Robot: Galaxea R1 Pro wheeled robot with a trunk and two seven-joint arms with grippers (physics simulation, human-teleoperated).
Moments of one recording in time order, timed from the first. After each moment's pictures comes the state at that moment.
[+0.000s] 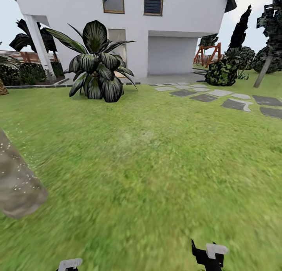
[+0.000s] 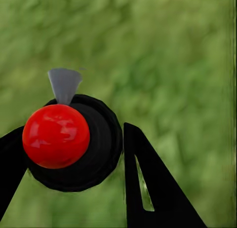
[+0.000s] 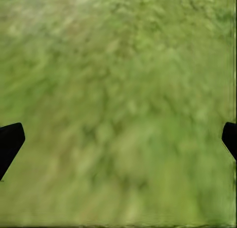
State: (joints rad) left arm -0.36 0.12 -0.11 -0.10 0.24 -0.43 -0.04; right arm -0.39 -0.04 -0.21 -0.13 0.16 -0.67 -0.09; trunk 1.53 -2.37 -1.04
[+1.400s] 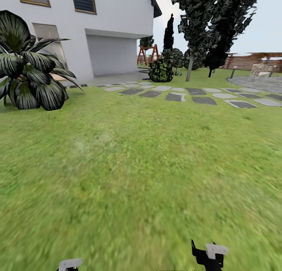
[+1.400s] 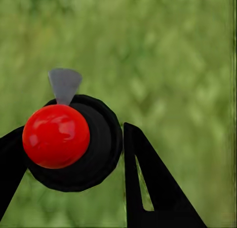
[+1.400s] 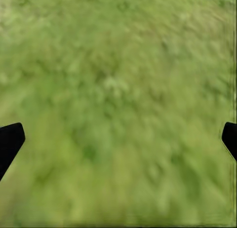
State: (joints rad) left arm -0.36 0.12 -0.11 -0.10 0.24 -0.44 -0.04; right arm -0.39 -0.04 -0.21 -0.13 0.16 -0.67 -0.09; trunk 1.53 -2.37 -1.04
